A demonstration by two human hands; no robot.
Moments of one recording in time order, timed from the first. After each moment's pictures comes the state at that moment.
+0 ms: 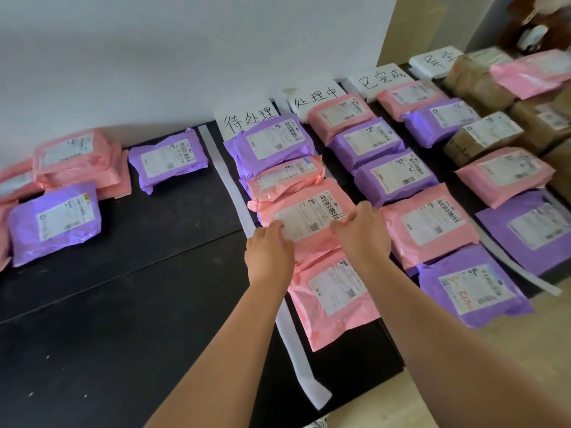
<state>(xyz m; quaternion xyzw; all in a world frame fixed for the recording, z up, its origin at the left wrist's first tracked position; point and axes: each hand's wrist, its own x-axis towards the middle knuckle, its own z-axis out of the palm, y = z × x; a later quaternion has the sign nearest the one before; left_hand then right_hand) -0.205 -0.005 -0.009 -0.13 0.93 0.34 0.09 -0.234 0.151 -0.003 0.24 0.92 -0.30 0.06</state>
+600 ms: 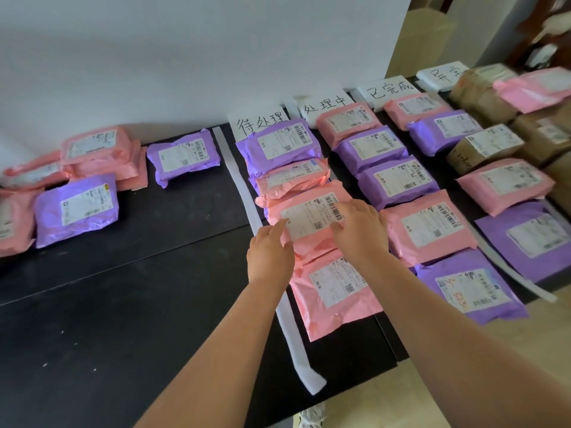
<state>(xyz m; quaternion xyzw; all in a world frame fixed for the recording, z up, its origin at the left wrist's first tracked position) -0.186 -0.011 -0.004 -0.12 0.93 0.33 0.08 -0.223 0.154 0.007 0.05 0.98 -0.19 0.06</state>
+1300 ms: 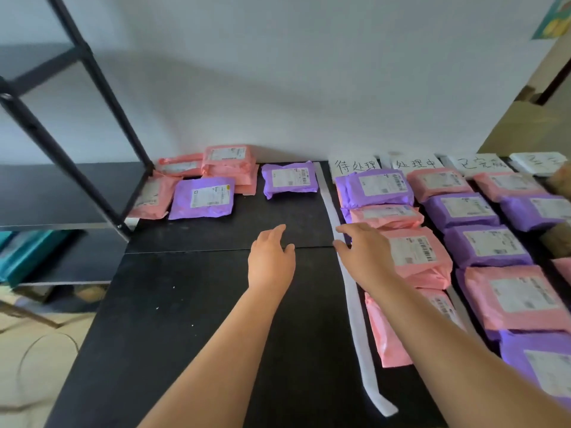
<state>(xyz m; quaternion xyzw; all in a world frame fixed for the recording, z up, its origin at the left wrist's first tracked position) -0.111 -0.165 0.061 -0.24 0.90 0.37 -0.05 -0.168 -0.003 0.073 -0.13 0.96 -0.23 0.00</state>
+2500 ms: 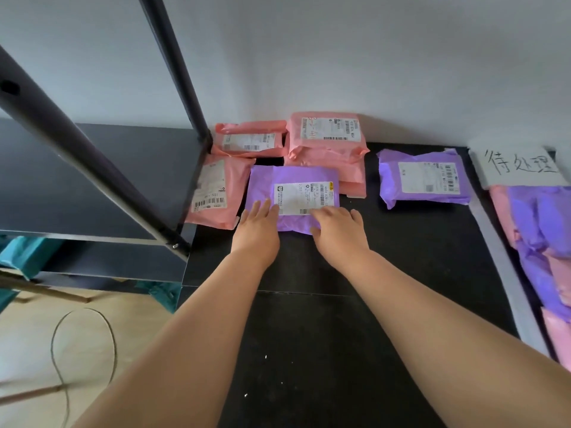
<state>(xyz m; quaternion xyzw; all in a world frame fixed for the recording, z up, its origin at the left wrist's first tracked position) -0.246 -0.541 -0.083 -0.15 0.97 0.12 0.11 -0.309 -0.386 -0.070 -0.25 0.95 -0.07 0.14</state>
